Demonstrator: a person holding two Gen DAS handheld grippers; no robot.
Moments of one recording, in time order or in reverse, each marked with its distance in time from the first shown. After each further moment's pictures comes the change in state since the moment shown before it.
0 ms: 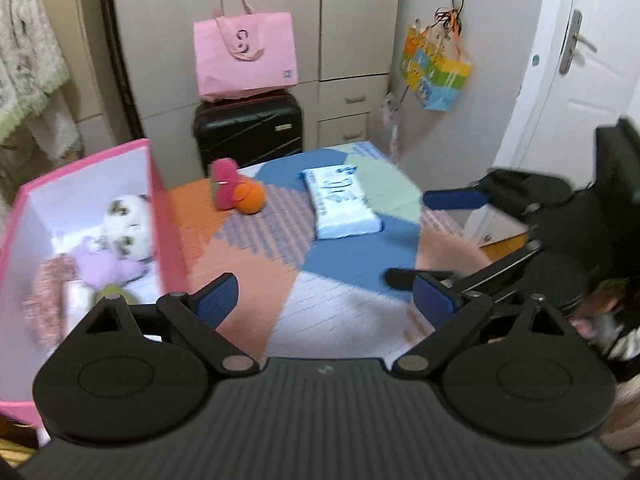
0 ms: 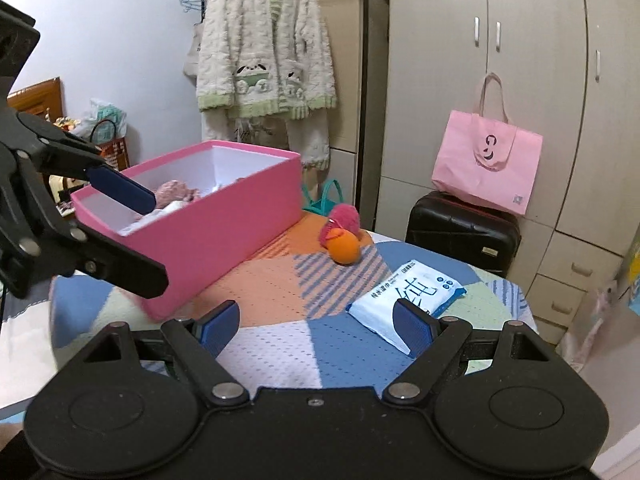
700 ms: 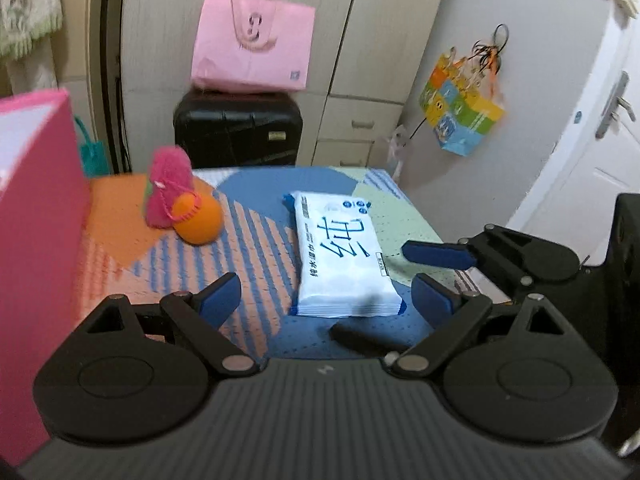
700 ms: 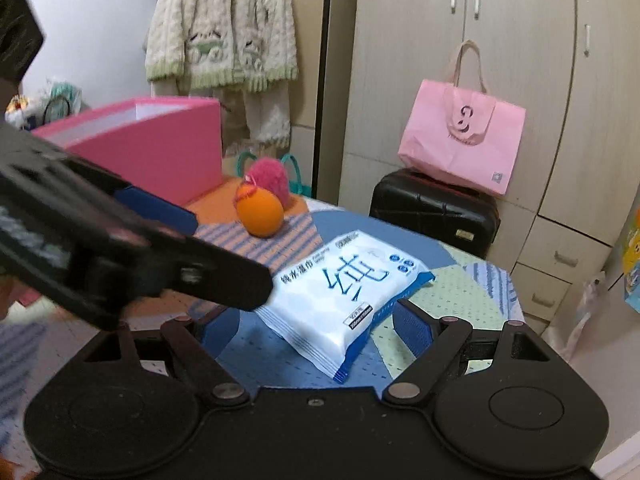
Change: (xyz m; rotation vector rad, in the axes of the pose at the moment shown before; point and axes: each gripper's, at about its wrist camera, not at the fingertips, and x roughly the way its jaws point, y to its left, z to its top) left arm 0.151 0.018 0.017 -0.203 -0.069 -0.069; right arm 0.096 -0.056 -0.022 -0.018 0.058 -0.092
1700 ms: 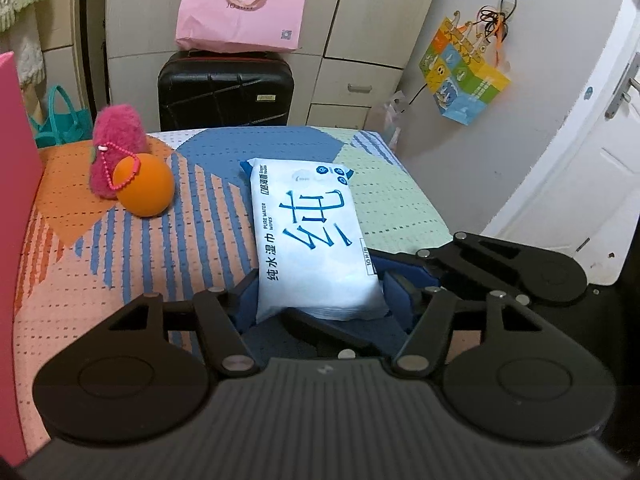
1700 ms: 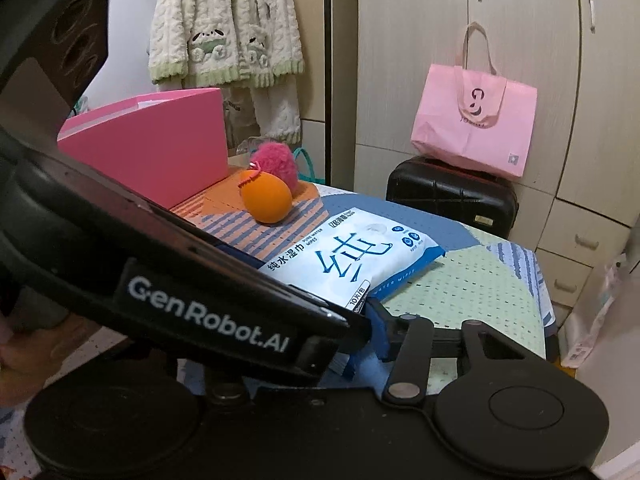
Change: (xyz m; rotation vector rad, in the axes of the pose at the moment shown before) left arm 0.035 -0.016 -0.005 0.003 0.087 0.000; right arm 0.011 -0.002 -0.012 0.055 -0.008 0.046
